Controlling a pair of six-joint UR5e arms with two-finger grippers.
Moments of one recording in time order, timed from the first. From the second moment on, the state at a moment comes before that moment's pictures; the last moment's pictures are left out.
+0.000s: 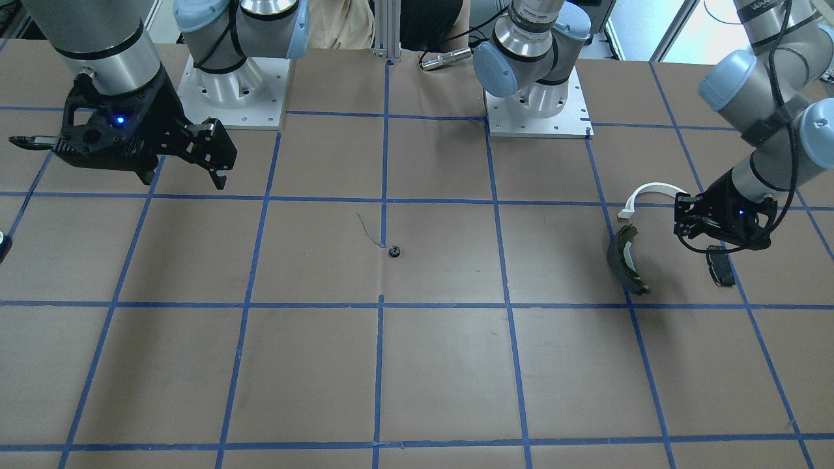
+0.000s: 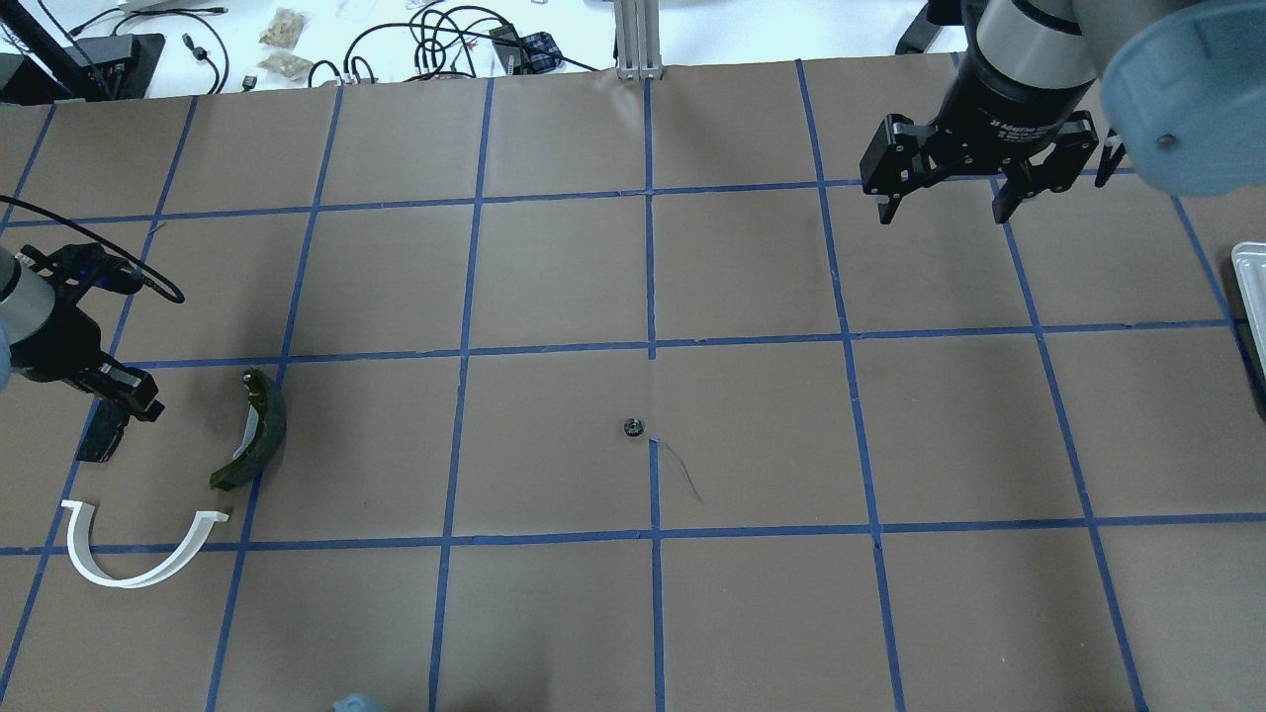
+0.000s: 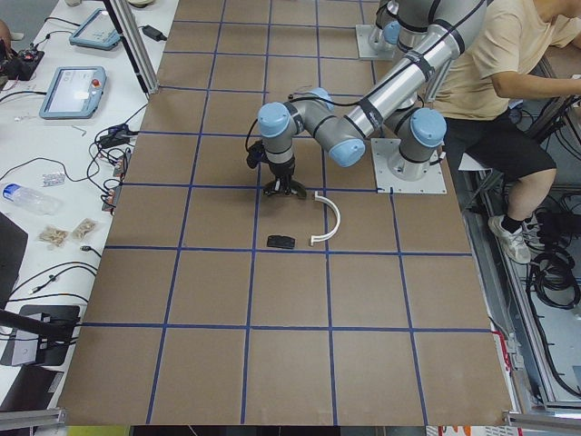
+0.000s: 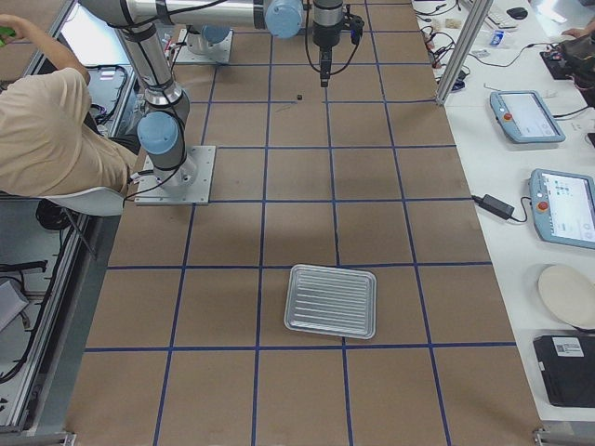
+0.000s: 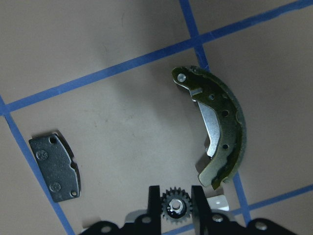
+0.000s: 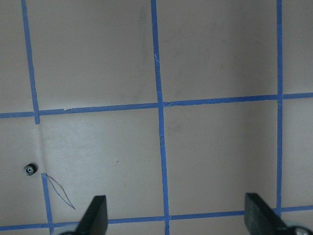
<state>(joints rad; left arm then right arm) -0.93 -1.71 -1.99 -1.09 1.65 0.96 1.56 -1.56 1.59 -1.64 -1.58 0.04</state>
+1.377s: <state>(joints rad) -1.01 -1.60 -2.02 -1.23 1.59 0.76 1.56 -1.56 1.59 -1.65 -1.58 0.04</state>
